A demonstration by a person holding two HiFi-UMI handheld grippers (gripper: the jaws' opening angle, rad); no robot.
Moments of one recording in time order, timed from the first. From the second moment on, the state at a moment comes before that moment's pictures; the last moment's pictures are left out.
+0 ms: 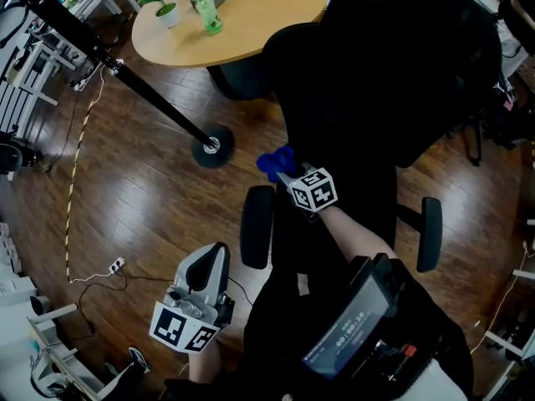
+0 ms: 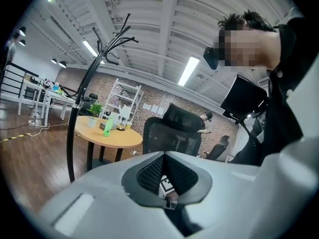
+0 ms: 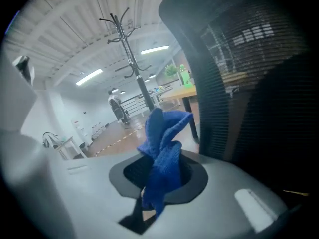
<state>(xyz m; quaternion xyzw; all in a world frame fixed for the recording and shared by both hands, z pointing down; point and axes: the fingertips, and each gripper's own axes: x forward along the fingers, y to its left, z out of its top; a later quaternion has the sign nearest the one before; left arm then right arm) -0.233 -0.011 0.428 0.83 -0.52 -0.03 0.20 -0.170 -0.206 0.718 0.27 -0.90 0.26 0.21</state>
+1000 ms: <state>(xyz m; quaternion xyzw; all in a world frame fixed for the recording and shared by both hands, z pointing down) -0.082 -0.057 0.444 0.90 -0.38 0.00 0.20 0.226 -0.259 0.729 0.63 -0.68 0.29 0.22</state>
